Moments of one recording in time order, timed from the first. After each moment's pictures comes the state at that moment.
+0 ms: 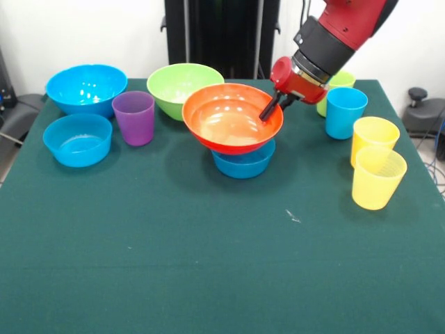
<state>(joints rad) 0.54 -0.22 -0.59 1.63 -0.02 0.30 1.85</state>
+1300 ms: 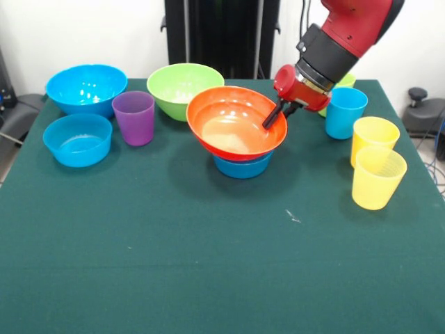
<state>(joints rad) 0.54 -0.20 -0.59 1.60 -0.02 0.30 1.85</state>
